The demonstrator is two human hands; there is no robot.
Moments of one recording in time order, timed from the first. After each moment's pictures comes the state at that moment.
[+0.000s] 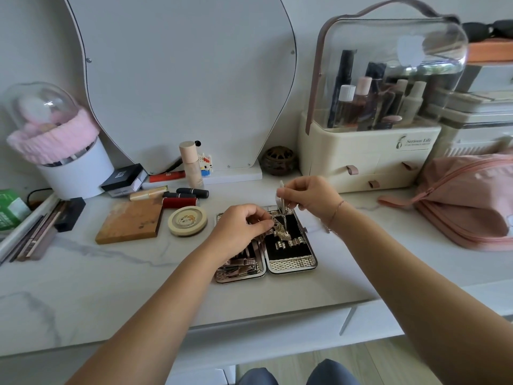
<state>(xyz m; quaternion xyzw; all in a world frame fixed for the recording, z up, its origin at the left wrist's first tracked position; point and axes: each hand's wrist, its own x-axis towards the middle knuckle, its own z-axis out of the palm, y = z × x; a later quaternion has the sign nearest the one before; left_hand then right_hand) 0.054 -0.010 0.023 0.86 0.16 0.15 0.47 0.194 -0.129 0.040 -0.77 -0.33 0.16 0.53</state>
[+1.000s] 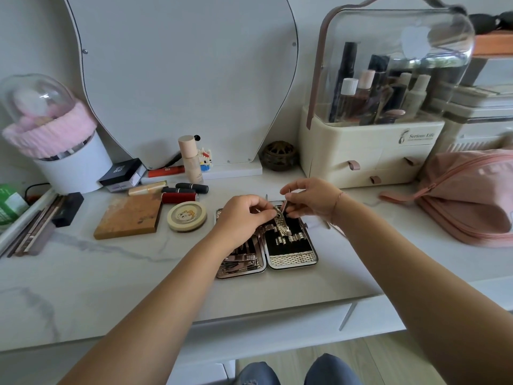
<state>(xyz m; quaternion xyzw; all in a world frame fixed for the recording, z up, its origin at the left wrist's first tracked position) 0.066 -0.011 0.023 0.85 0.17 0.17 0.47 0.201 -0.129 0.037 -0.73 -0.25 0.33 0.55</state>
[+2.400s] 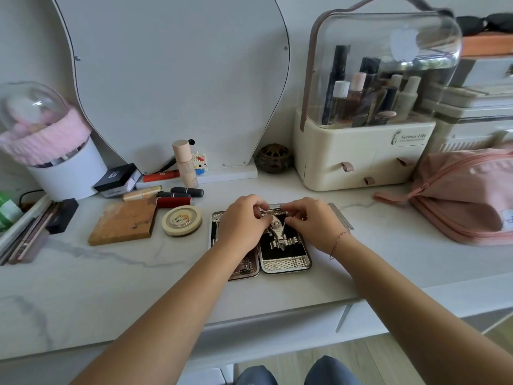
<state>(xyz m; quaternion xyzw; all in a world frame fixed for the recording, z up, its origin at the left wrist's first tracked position) 0.079 -0.025 0.016 0.90 0.21 0.21 0.32 0.170 -0.155 0.013 -0.86 -0.37 0.04 0.35</state>
